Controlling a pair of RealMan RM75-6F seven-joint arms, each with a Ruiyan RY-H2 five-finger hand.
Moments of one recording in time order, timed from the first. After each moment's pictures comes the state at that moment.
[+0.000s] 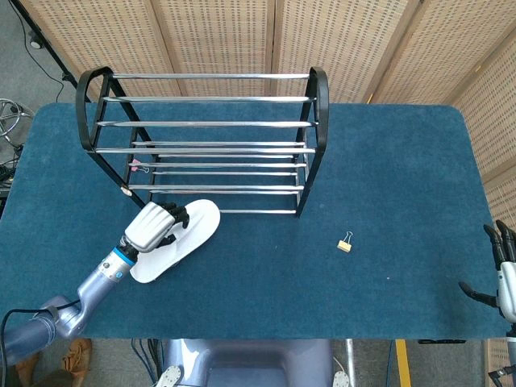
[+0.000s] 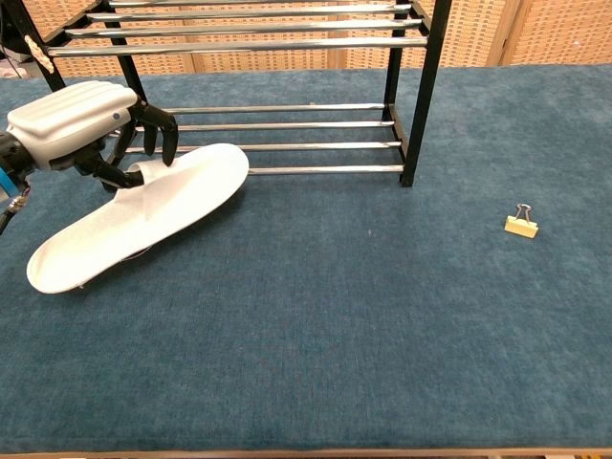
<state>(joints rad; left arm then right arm) -0.67 -1.67 -0.03 -0.91 1.70 1.27 -0.26 0.05 -1.10 0.12 -1.54 -1.40 1.48 0.08</state>
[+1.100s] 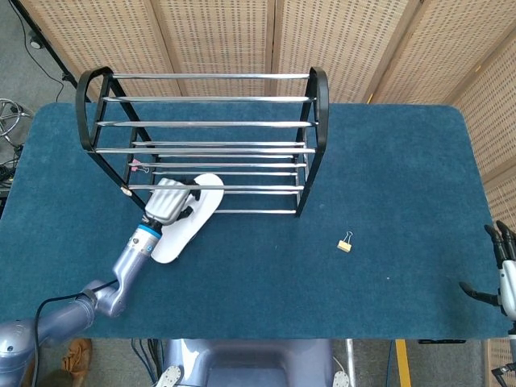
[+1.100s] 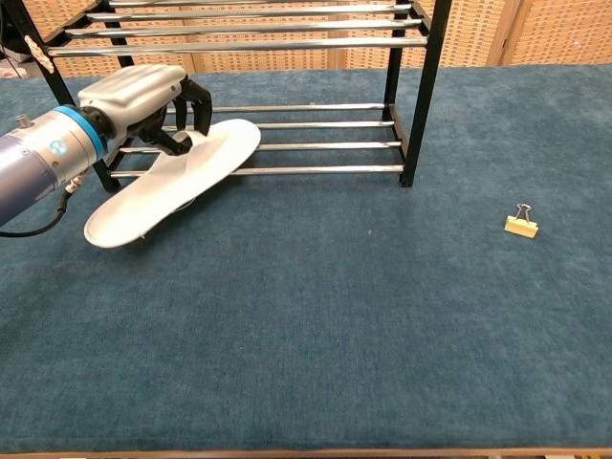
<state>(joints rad) -0.80 -1.81 -0.21 -0.84 1.43 1.03 -0.06 0.06 -1.09 0.13 -1.52 -1.37 1.43 0.14</state>
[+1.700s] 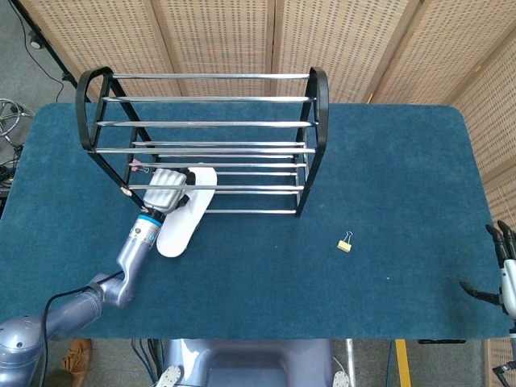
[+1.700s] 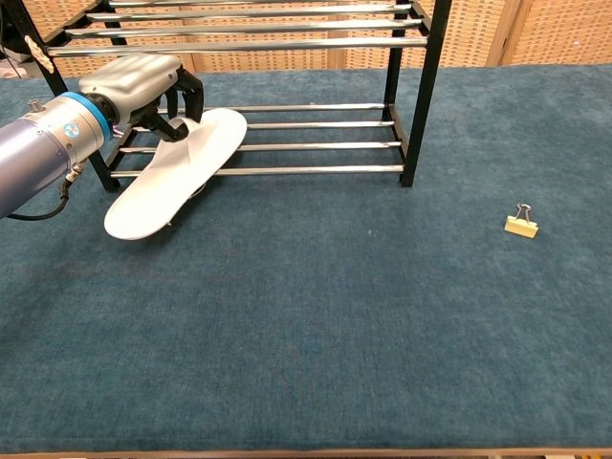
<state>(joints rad) -0.85 -1.84 -0.27 -0.79 1.32 0.97 0.02 0.06 -1.08 0.13 -1.52 -1.36 1.41 0.16</state>
